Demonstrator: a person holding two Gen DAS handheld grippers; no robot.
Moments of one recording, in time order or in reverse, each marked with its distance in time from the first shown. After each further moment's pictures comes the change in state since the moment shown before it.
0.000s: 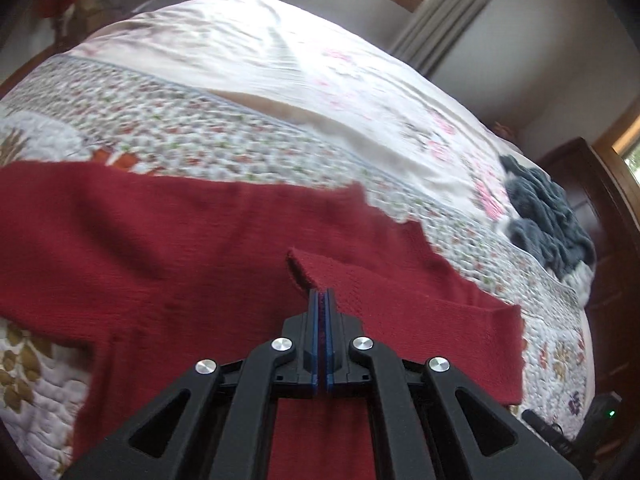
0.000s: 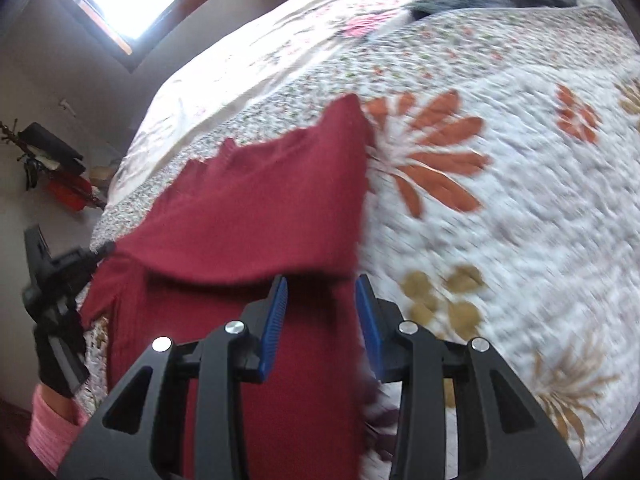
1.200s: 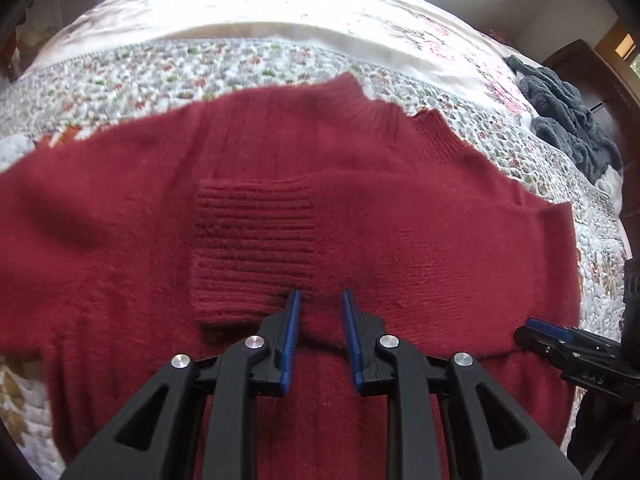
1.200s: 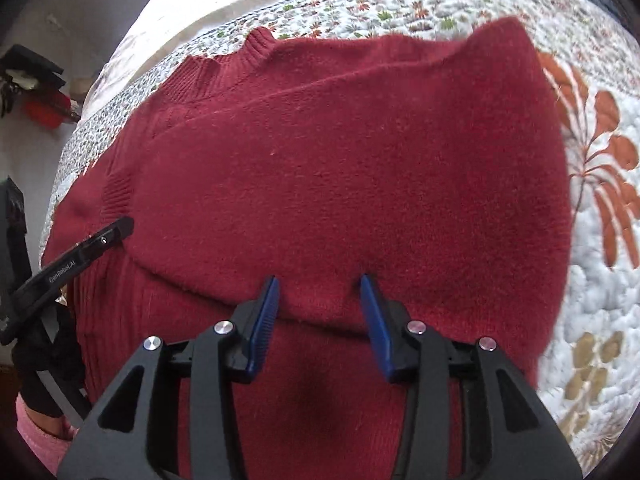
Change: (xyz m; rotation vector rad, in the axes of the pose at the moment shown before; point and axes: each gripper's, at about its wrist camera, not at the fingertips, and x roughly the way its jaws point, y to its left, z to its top) left arm 0.068 -0.021 -0.039 0.227 0.225 0.077; right arm 0.126 0.075 0.014 -0.136 0.299 -0.102
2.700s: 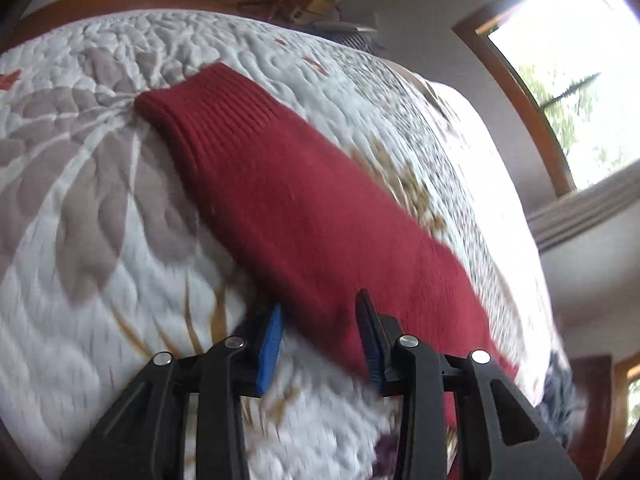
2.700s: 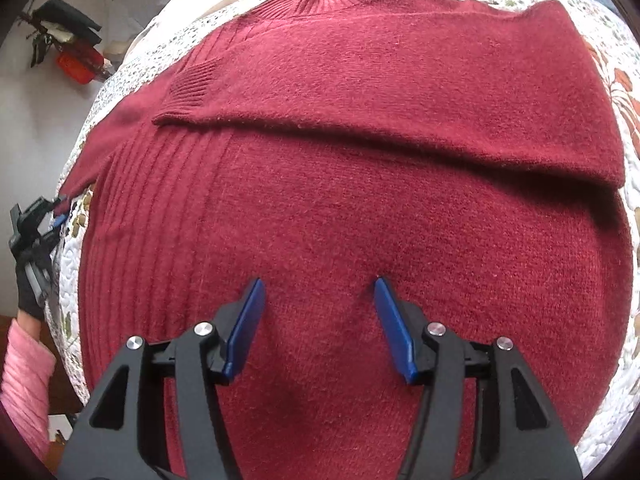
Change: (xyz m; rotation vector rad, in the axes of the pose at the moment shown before) left arm -0.156 0.409 -0.122 -0.881 -0.427 0.013; right arm -0.005 0.056 -0.089 -0.140 0.025 0.035
